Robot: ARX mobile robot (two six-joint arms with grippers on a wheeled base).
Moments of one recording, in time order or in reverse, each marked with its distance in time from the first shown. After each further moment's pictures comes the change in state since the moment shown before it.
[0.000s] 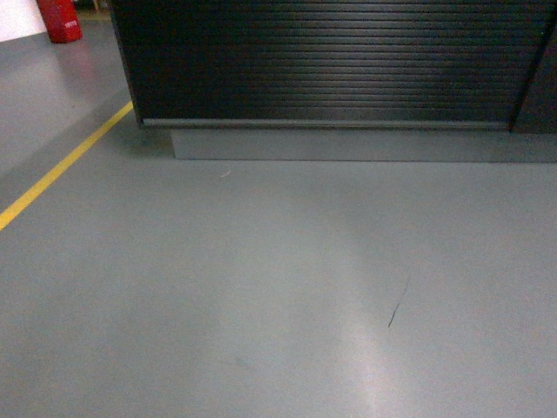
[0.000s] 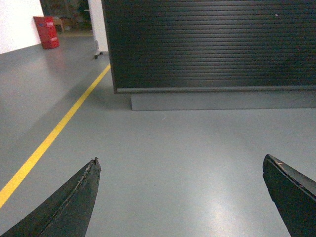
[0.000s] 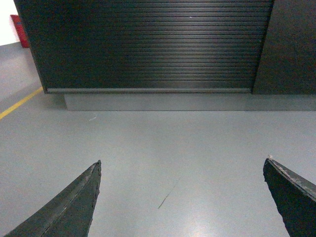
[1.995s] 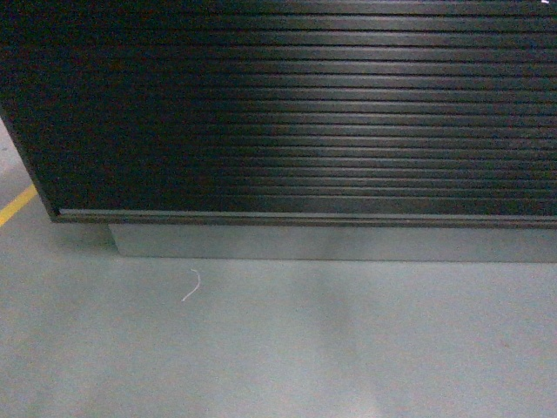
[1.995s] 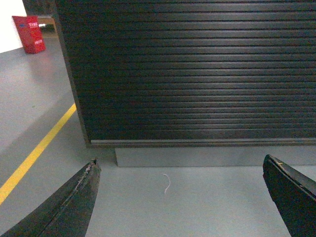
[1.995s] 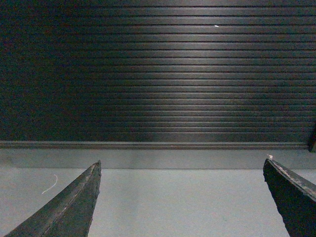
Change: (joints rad) left arm 0.000 0.000 0.000 -0.002 -0.001 0.000; right arm 0.000 0.000 0.000 0.002 0.000 0.000
